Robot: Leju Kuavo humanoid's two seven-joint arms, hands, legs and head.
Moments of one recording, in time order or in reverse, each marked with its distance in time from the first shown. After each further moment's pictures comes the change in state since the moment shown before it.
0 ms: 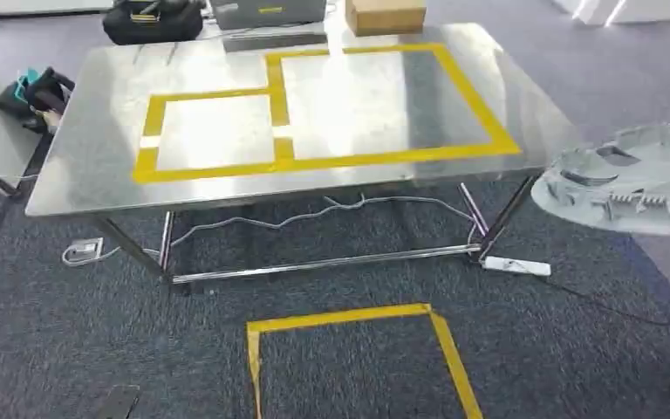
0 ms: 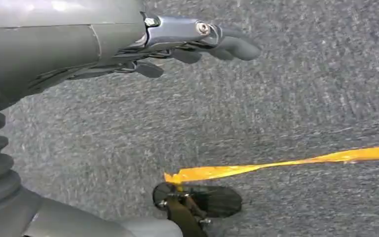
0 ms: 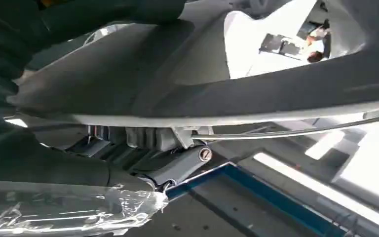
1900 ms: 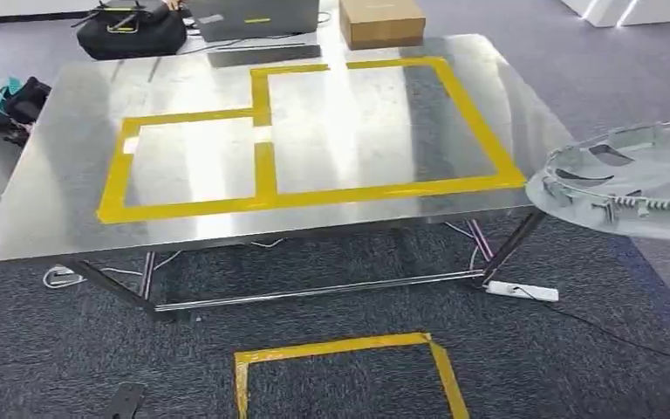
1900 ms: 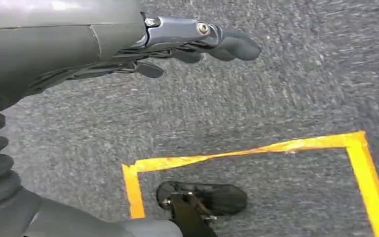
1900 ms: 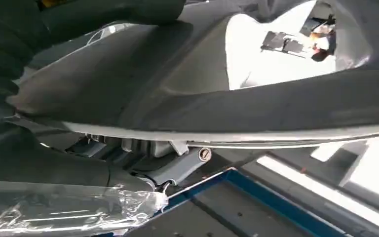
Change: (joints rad) left arm -0.013 -0.006 -0.008 0.000 -0.016 0.013 0.013; right arm 0.071 0.028 -0.048 -0.003 0.018 -0.040 0.009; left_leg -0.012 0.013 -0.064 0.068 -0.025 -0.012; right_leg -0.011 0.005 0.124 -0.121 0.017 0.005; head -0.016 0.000
